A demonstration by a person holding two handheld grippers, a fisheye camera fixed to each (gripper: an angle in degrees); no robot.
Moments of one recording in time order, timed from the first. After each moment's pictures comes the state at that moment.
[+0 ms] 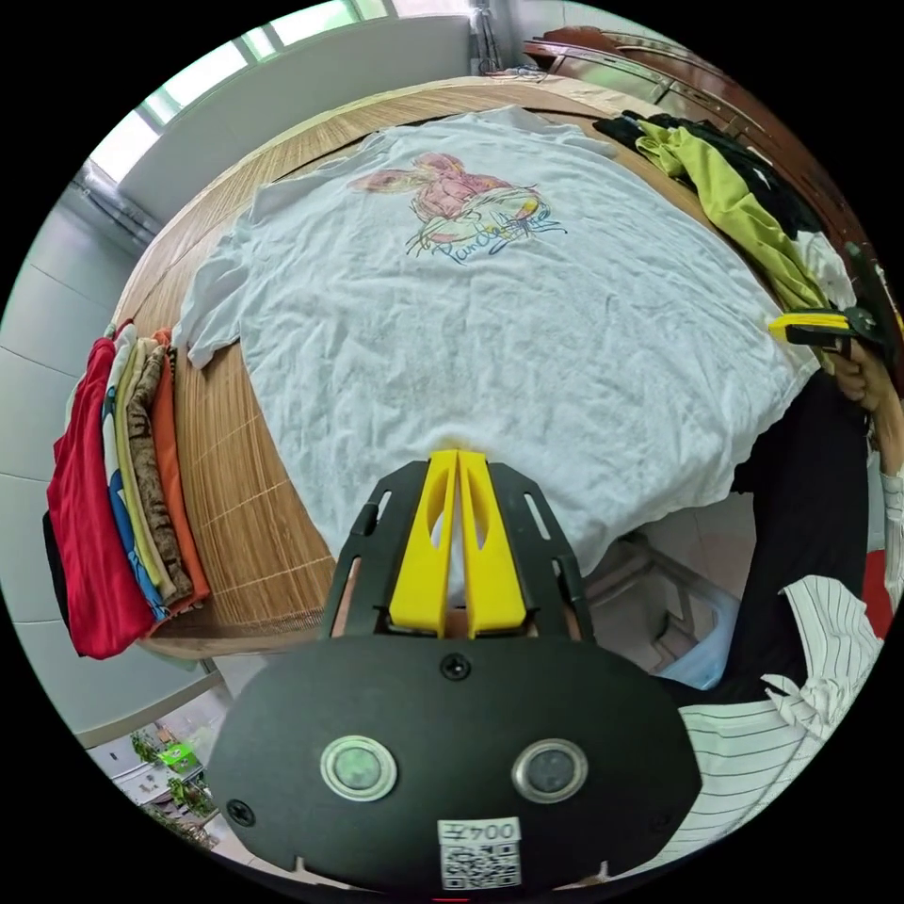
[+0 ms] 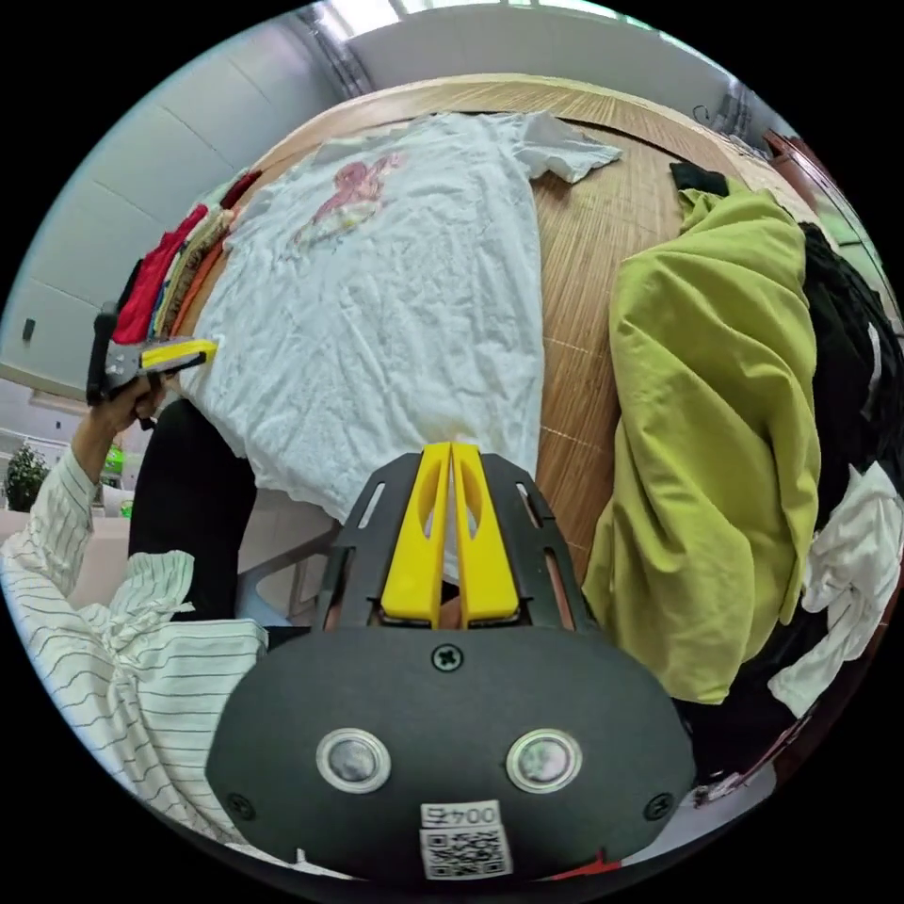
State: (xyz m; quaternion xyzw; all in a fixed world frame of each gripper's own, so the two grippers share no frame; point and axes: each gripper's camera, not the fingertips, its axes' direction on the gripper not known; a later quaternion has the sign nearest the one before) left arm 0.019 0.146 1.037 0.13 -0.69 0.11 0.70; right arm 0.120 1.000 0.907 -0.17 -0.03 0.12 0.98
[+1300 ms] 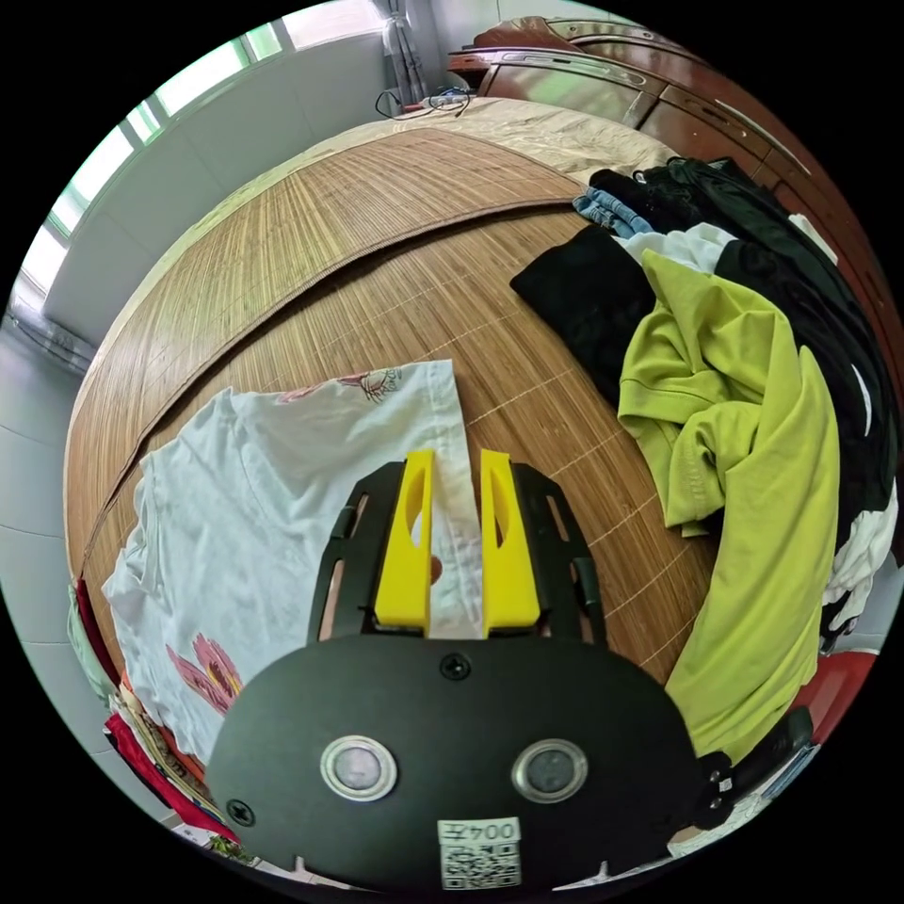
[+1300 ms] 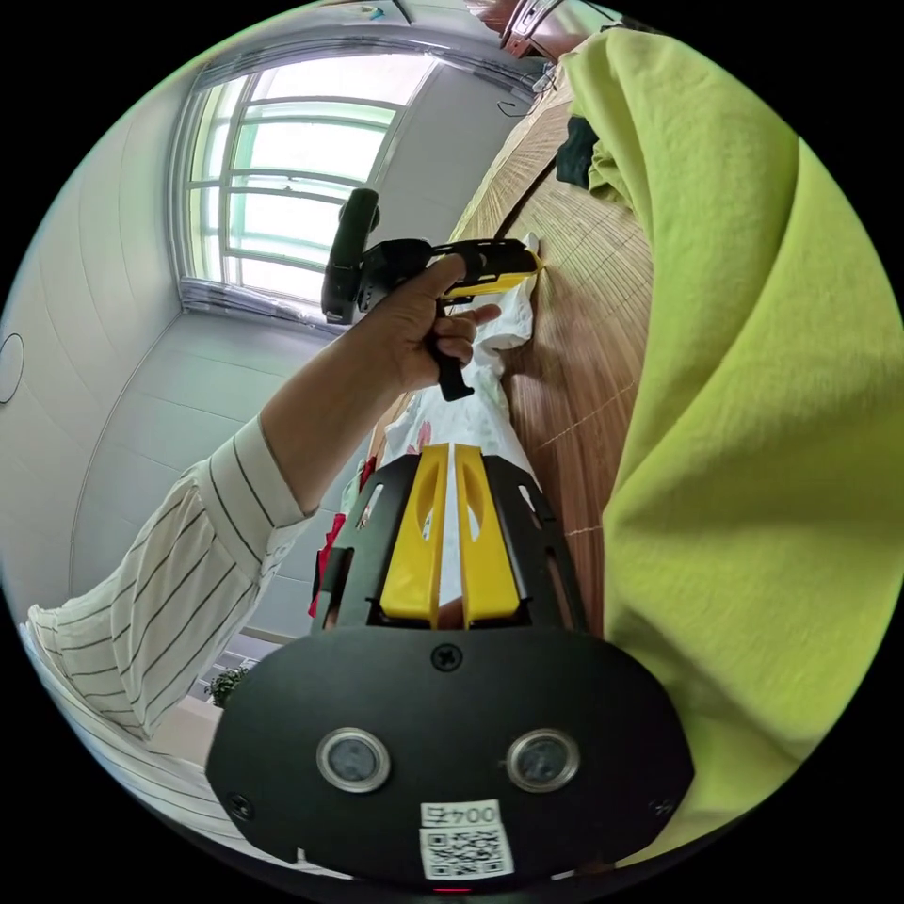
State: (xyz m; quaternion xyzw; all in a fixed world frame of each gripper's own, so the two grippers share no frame) left arm 0.041 -0.484 1.306 0.13 -0.67 0.18 0.70; right arm 0.375 1.030 0.940 0.15 -0.30 0.40 0.85
